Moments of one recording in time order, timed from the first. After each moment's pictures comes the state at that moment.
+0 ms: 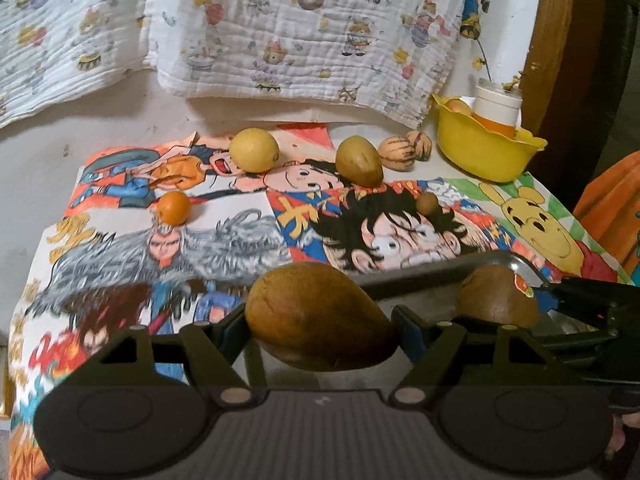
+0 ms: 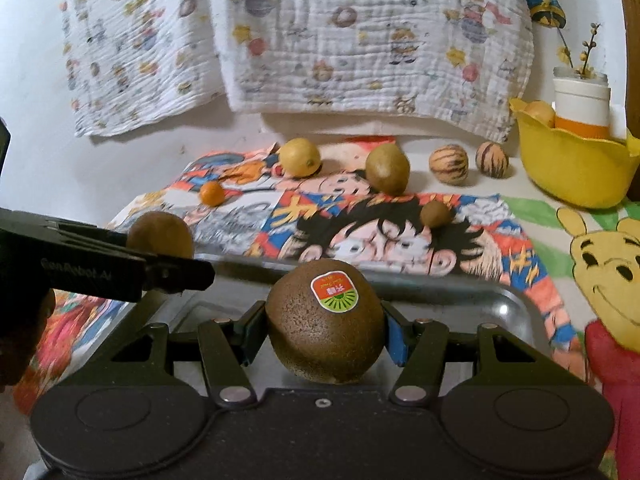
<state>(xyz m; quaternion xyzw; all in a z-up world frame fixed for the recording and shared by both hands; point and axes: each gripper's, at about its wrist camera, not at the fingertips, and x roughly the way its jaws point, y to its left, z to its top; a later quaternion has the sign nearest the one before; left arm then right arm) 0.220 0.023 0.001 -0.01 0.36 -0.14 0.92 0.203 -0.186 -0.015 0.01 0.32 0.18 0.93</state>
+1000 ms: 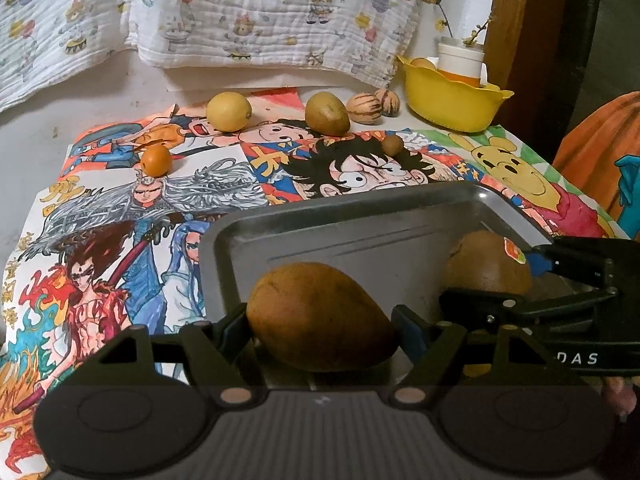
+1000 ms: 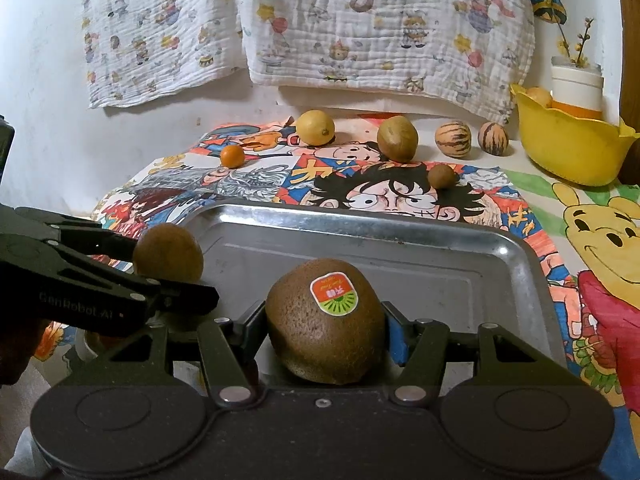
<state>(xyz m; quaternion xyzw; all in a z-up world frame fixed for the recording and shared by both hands) 0.173 0.014 -0.023 0.02 0.38 -0.17 0.91 0.160 -0.184 -0.027 -0.01 0.33 0.18 0.93</state>
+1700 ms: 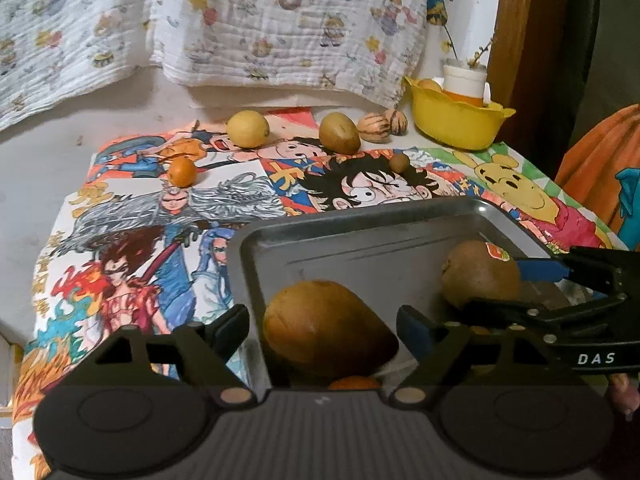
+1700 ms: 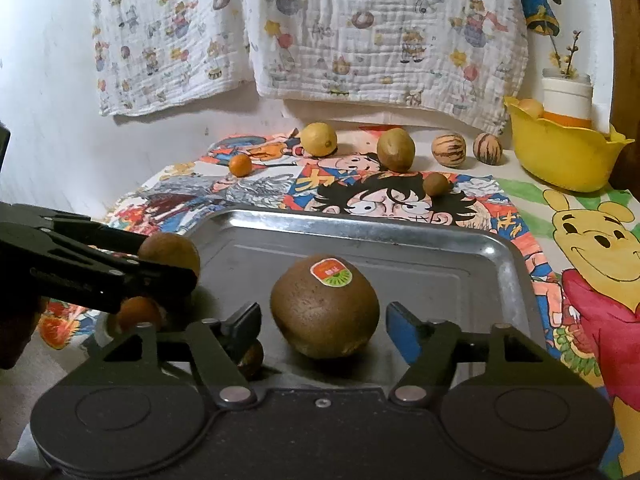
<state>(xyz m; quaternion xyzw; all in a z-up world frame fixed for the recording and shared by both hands) 0.147 0.028 -0.008 0.01 0.35 -0.15 0.92 0.135 -0.195 -0.018 0.00 0.31 0.19 0.93</state>
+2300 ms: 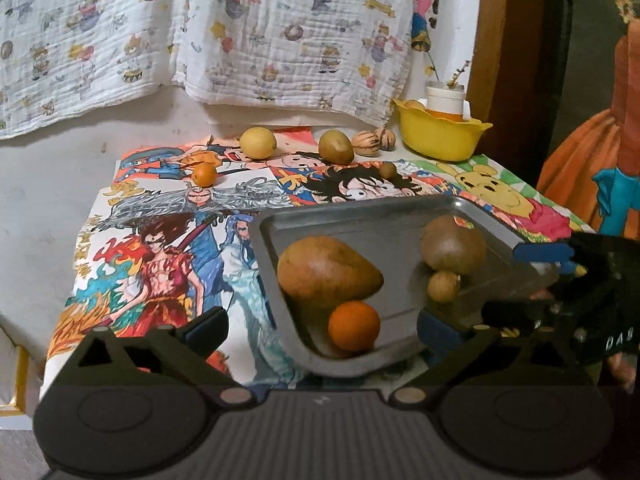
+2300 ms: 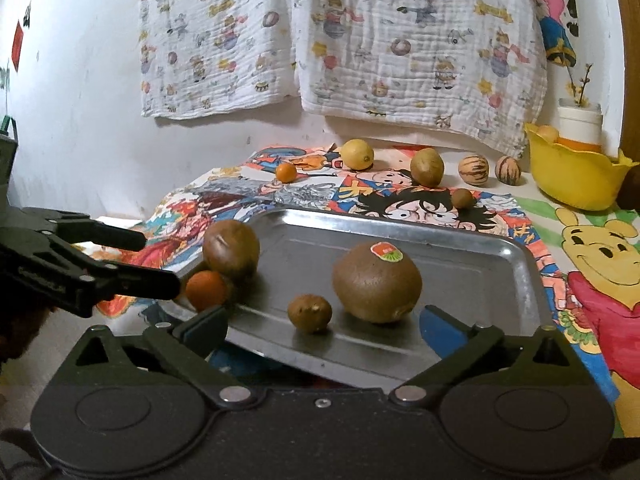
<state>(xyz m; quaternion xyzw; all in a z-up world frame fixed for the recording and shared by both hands) 0.077 0.054 -0.008 0.01 0.31 -0.16 0.94 0.080 -0.188 -0.010 -0.03 0.28 0.22 0.93</state>
